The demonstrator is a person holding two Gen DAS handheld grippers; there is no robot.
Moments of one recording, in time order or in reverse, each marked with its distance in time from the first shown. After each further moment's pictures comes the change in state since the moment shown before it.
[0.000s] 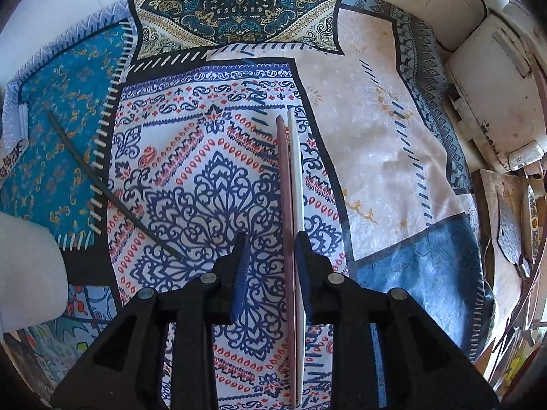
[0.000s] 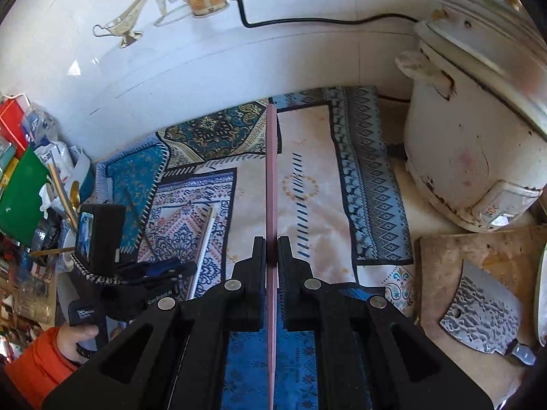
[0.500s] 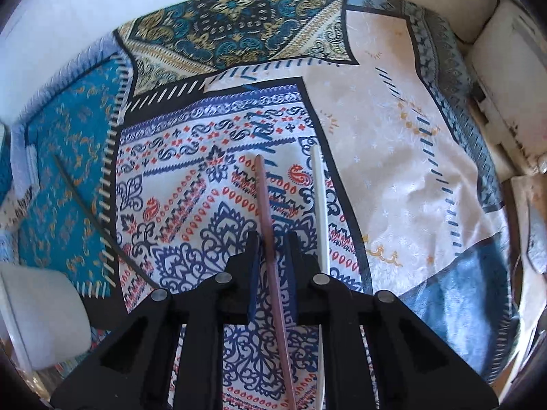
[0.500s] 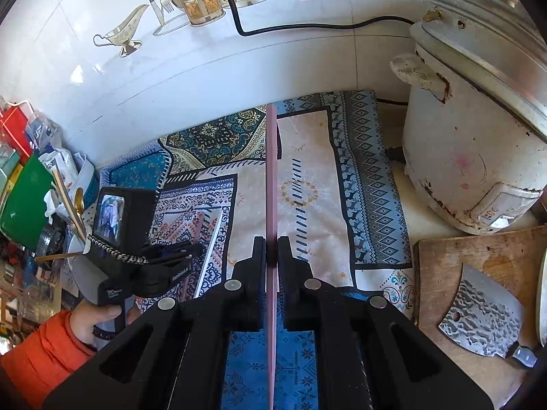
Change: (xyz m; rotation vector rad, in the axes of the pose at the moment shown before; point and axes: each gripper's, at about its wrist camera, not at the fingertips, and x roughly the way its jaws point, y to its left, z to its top) left arm 0.017 -0.011 0.030 0.075 -0.025 0.137; right arm -0.007 -0.002 0.001 0.011 -0.018 0.022
